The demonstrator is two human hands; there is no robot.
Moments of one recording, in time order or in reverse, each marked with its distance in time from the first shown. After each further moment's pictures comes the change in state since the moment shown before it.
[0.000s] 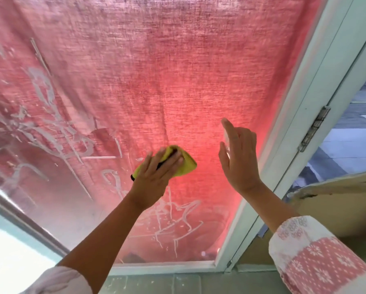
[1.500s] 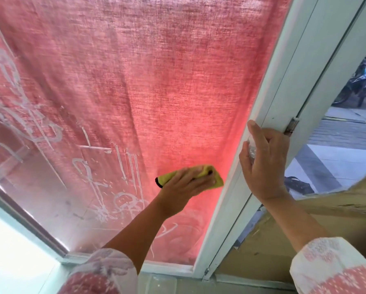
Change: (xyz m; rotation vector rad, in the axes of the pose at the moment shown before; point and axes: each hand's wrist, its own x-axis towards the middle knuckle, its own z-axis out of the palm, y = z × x) left_hand 0.057 0.127 0.042 0.119 -0.070 0.104; right_hand 0.000 0.093 -0.064 -0.001 0.108 -0.121
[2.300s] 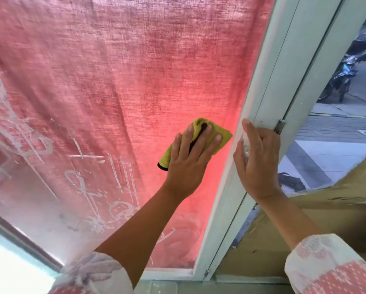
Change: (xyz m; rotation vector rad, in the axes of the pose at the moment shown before) left_hand 0.093 -0.027 -0.045 -0.176 0.275 -0.382; right_hand 0.007 -0.005 -0.006 -0.020 -0.004 0.064
